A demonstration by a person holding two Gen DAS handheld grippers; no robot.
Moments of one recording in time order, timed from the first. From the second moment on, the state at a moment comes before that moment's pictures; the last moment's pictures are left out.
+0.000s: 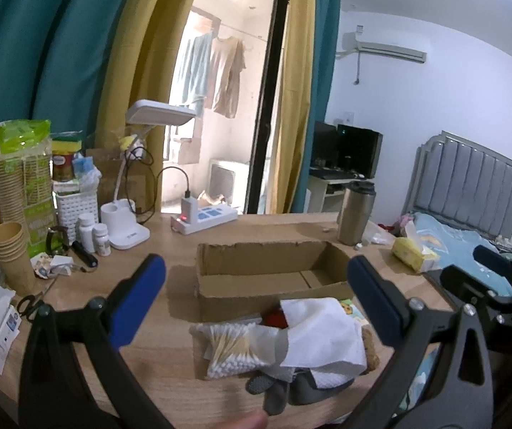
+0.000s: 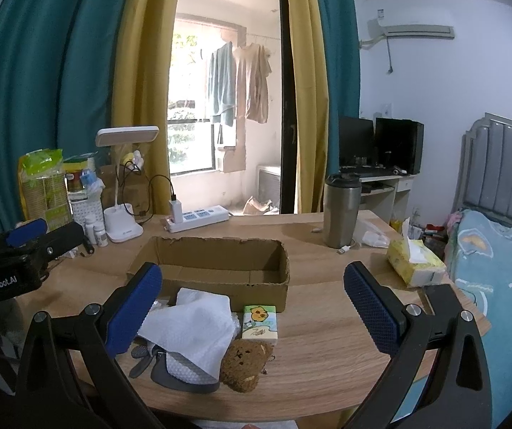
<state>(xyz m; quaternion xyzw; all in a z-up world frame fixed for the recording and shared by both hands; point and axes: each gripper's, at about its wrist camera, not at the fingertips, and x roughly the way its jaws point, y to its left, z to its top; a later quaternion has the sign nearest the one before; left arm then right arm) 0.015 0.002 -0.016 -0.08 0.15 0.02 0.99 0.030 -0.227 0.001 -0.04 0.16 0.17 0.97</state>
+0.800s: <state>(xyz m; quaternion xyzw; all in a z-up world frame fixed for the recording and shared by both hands) 0.009 -0.005 -0.016 -0.07 0.13 0.01 0.99 0.030 -0.227 0.000 -0.04 0.16 0.17 0.97</state>
